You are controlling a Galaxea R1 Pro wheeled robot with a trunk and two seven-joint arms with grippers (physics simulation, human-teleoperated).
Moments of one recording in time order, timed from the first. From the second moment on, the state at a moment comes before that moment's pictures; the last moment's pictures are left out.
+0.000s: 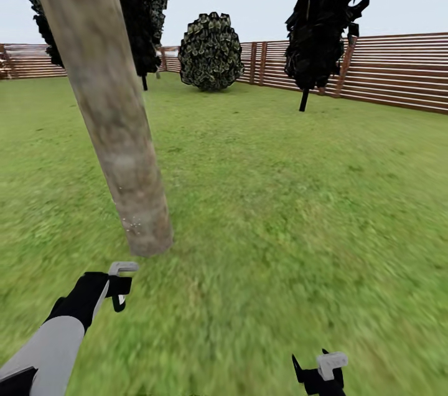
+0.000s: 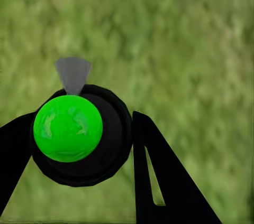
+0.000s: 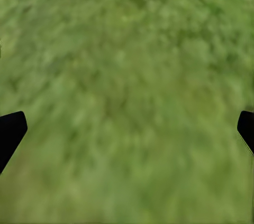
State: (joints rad) left arm -0.75 0.11 0.36 -0.55 -0.42 0.53 -0.24; right arm -0.37 -0.04 -0.40 -0.17 0.43 -0.65 0.13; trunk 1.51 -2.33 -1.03
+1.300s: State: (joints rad) left arm -0.88 0.03 0.24 -0.56 -0.42 0.60 -0.25; right arm -0.37 -0.04 -0.40 -0.17 0.43 -0.65 0.13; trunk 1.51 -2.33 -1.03
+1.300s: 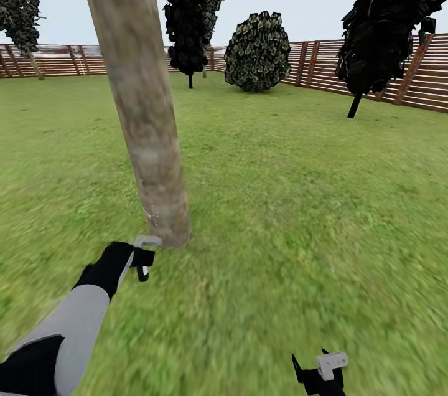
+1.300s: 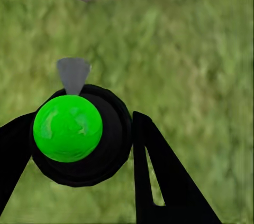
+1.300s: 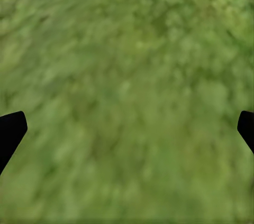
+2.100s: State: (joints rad) left arm -1.04 0.12 0.21 -0.57 -0.42 0.79 -0.36; right arm -0.37 -0.05 -0.40 -0.17 0.43 -0.65 0.13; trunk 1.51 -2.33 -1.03
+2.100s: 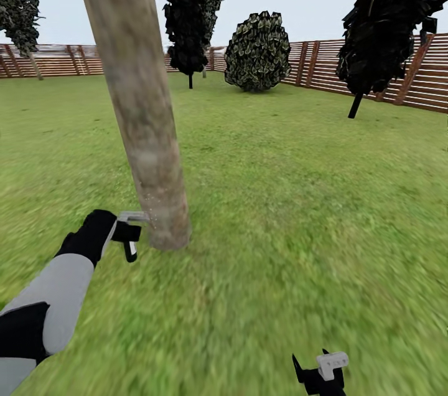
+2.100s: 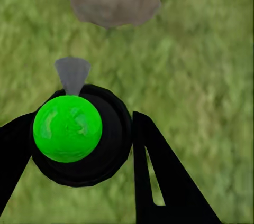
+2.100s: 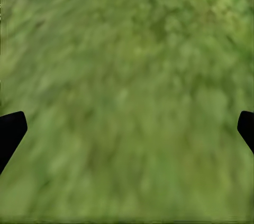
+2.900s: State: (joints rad) left arm -1.09 0.13 0.19 -0.66 -0.43 0.90 -0.35; right arm -0.37 -0.05 -0.40 -0.17 0.43 -0.65 0.13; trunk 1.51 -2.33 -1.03
